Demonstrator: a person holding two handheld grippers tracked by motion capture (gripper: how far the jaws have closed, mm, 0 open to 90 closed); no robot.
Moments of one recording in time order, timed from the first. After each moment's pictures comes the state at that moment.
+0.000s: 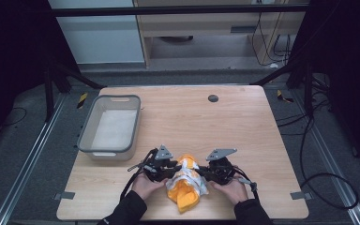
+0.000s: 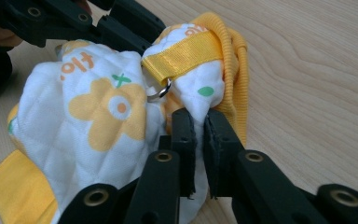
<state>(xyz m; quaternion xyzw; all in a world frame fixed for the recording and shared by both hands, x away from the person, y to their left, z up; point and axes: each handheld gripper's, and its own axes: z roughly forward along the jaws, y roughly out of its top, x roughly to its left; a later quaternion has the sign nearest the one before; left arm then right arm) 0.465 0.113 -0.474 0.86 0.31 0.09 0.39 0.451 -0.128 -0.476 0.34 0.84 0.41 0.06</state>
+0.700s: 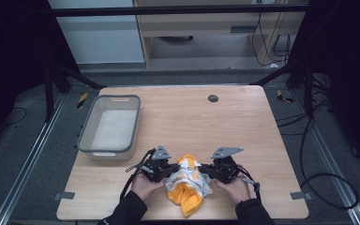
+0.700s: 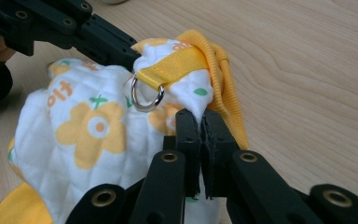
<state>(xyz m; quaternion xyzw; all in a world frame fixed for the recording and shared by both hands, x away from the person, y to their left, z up) 0.458 0.117 -0.461 0.86 0.31 0.08 0.41 0.450 -0.139 -0.467 0.35 0.83 0.43 0.07</state>
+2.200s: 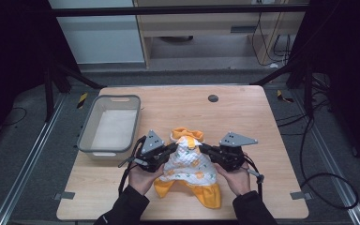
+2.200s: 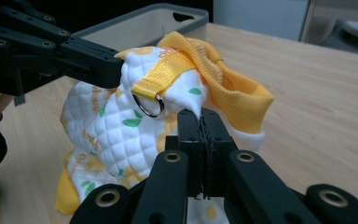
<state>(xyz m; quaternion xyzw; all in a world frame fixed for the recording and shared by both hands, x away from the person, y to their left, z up) 0.449 0.119 -0.387 0.79 0.32 0.20 0.48 0.454 -0.143 -0.409 0.34 0.76 0.54 0.16</state>
